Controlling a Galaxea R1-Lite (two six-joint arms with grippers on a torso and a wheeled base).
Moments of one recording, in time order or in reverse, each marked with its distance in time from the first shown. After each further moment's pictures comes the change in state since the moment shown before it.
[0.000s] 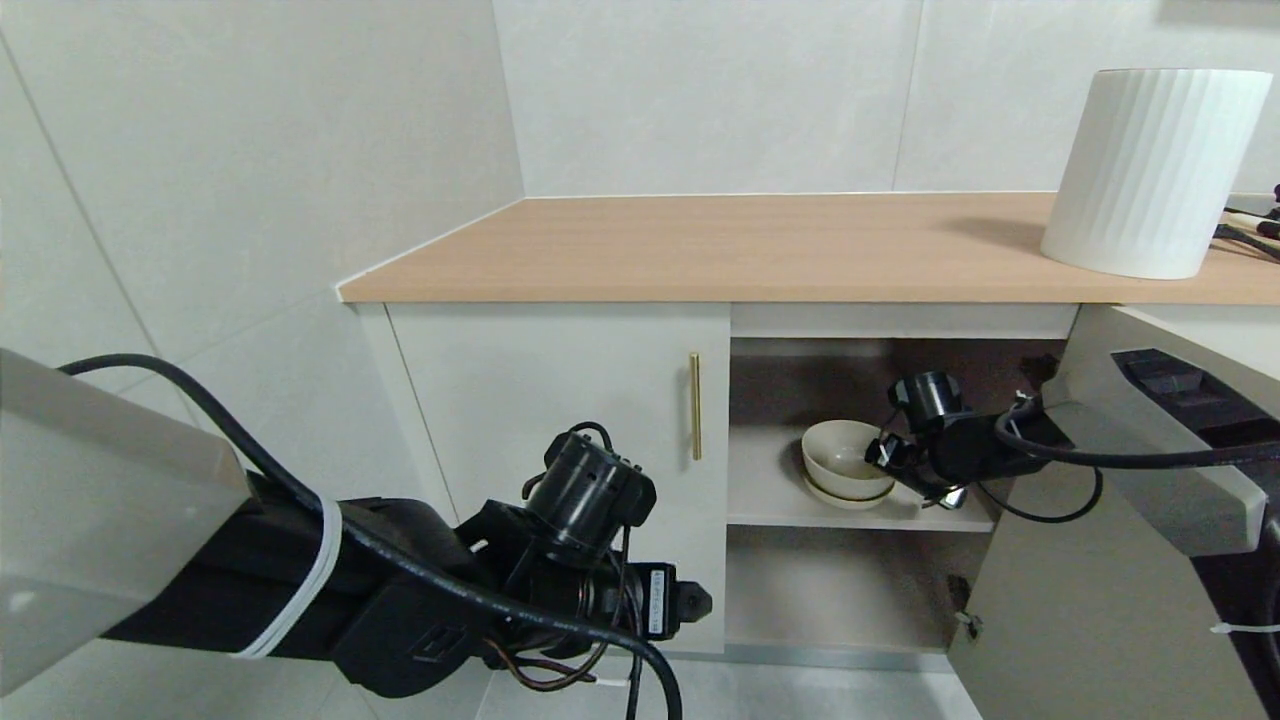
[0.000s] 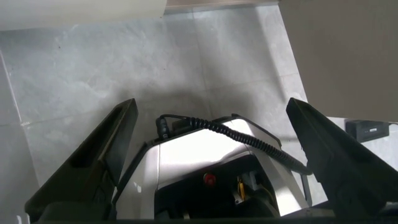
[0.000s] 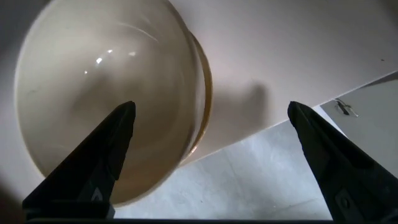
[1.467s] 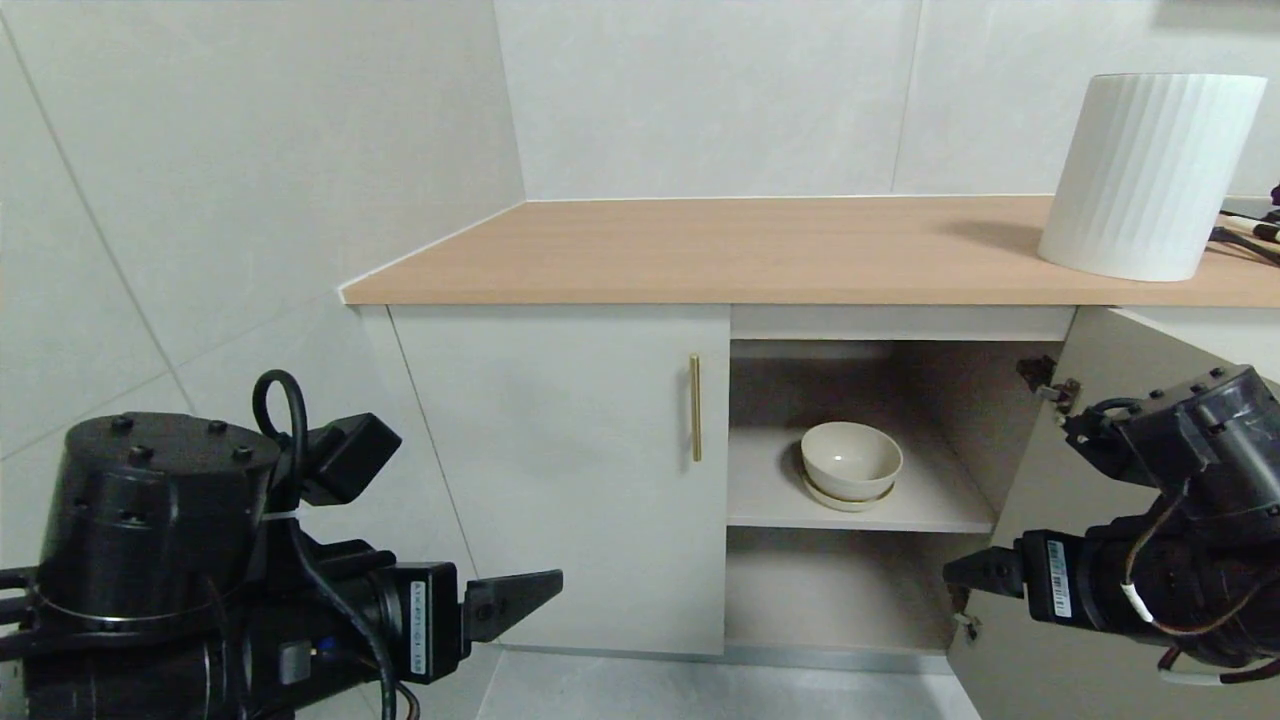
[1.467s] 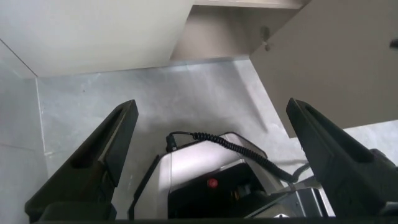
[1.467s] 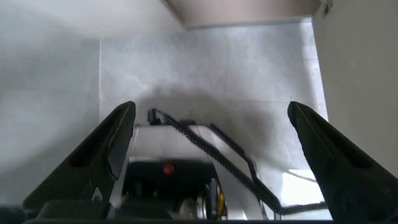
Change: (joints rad) left arm 0.112 -0.608 0.312 0.006 -0.019 0.088; right arm 0.364 -1.106 0.853 0.285 0.078 -0.130
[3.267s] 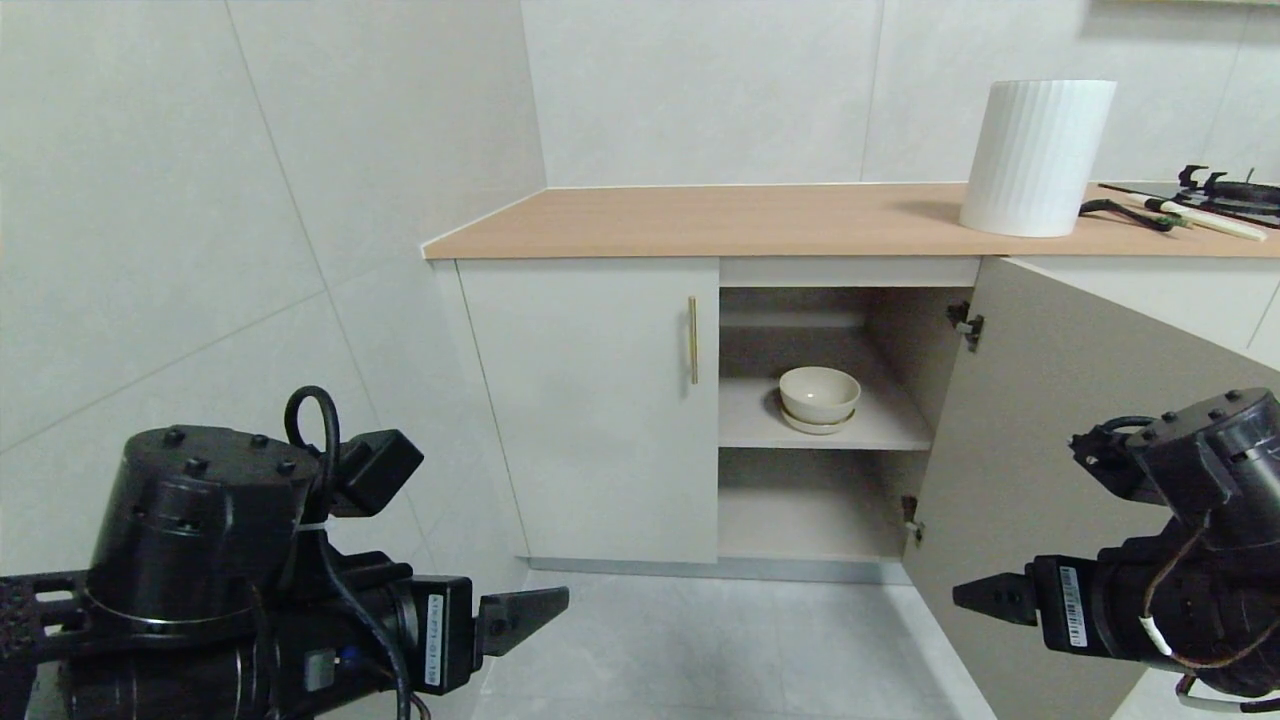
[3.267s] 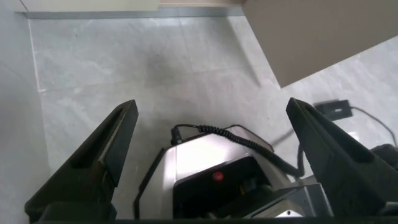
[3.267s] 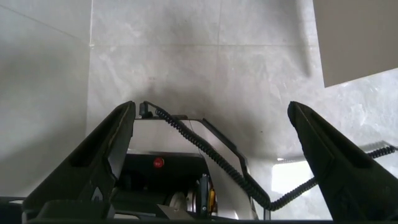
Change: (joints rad) left arm -0.002 0.035 0.013 0.000 0.001 0.023; right arm 0.029 -0.027 0.039 0.004 -0.026 -0.018
